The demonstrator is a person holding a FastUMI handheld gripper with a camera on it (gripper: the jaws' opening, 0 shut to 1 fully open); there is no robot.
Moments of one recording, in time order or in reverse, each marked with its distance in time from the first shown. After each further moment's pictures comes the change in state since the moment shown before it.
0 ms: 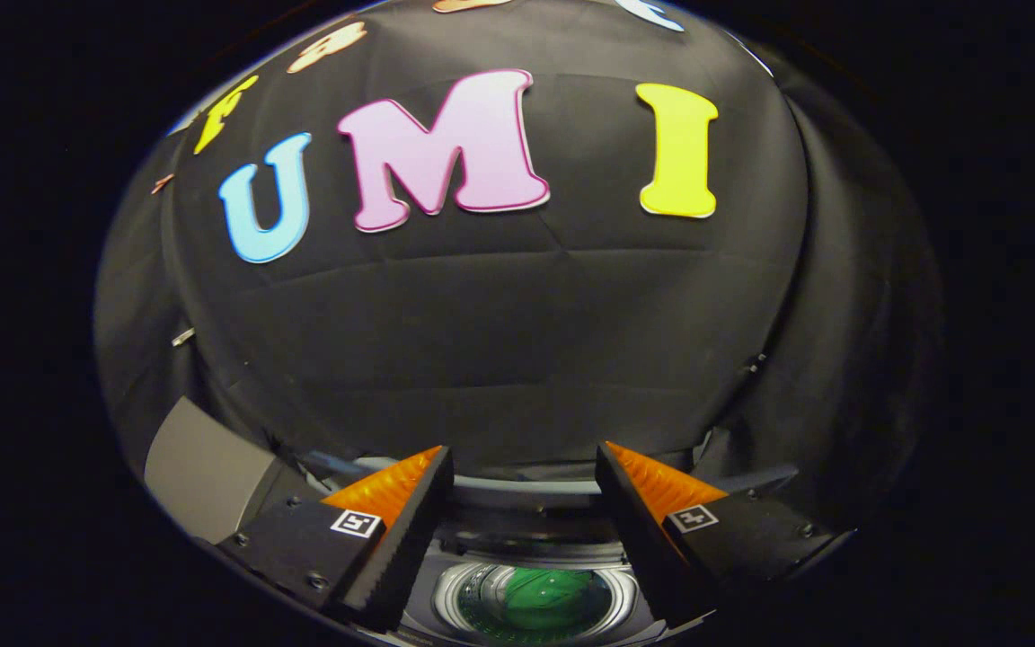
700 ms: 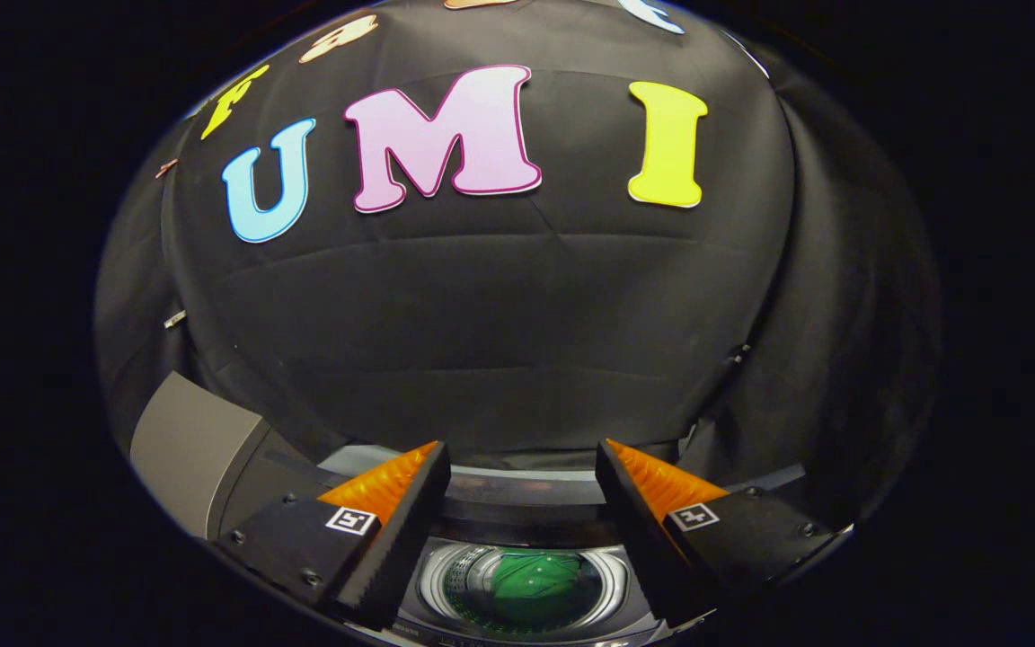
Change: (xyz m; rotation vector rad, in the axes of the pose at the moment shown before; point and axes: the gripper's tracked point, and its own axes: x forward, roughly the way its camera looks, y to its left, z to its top) arm -0.030 -0.002 -0.039 -0.044 -0.011 -0.028
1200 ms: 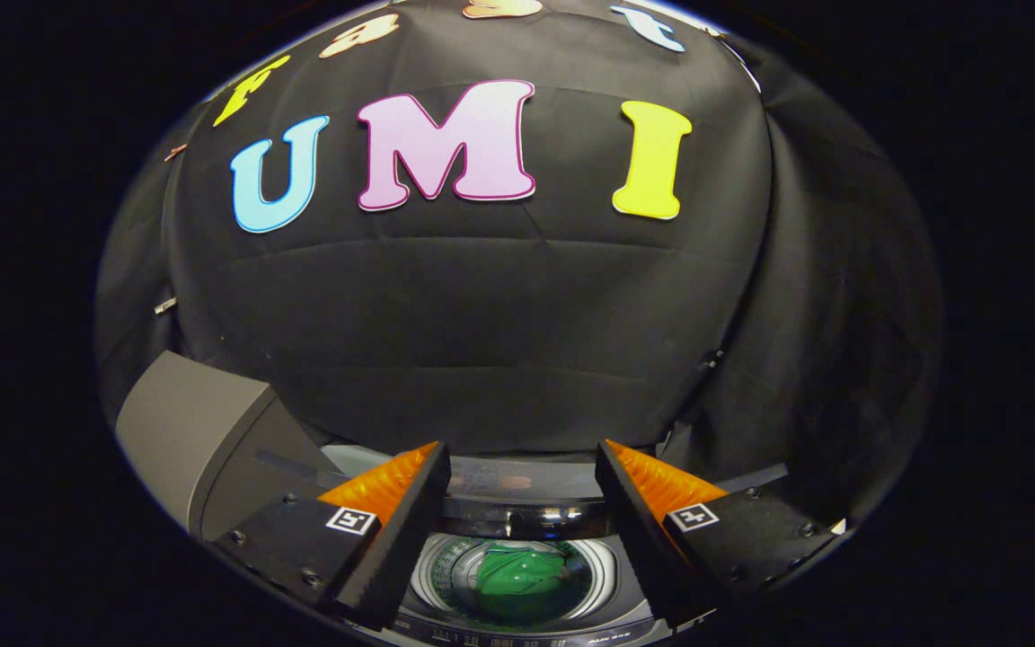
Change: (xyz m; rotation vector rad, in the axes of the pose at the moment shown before) arm -0.026 0.001 -0.017 -0.041 -0.062 -0.069
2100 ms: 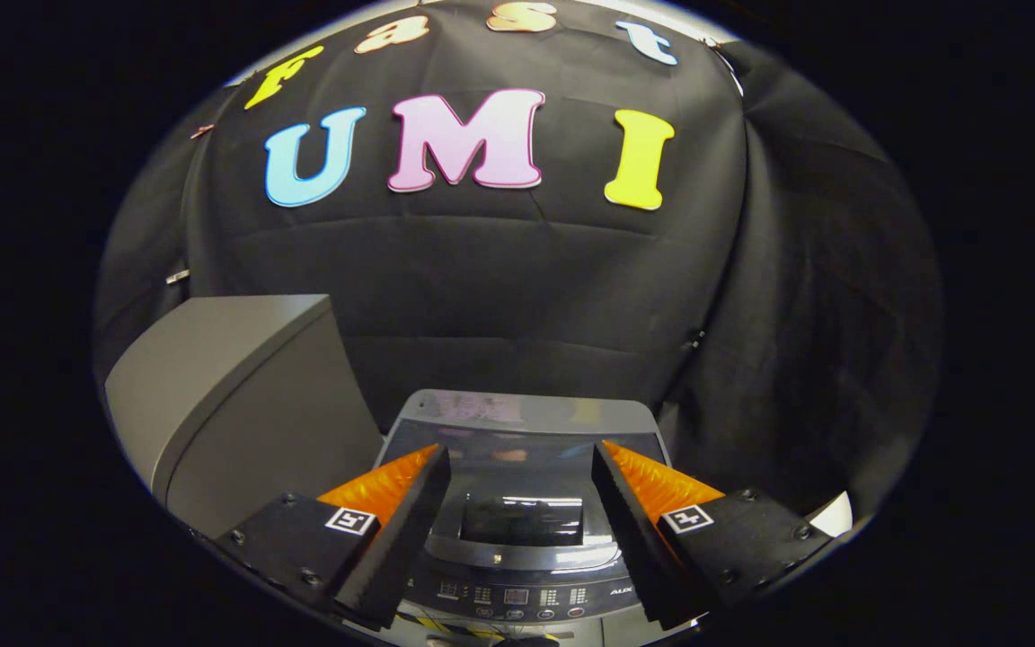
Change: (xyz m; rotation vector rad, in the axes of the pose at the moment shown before) arm -0.105 0.025 -0.082 -0.019 -0.051 -0.014
